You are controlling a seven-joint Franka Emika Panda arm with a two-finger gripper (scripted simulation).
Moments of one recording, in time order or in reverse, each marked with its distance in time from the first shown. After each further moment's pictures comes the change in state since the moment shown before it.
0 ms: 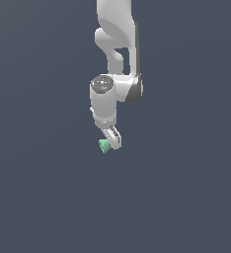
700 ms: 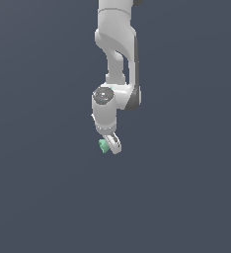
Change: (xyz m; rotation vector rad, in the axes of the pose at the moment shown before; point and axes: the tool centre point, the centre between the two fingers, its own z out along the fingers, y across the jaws) arm 0.000 0.001 0.041 -0.001 0.000 0.004
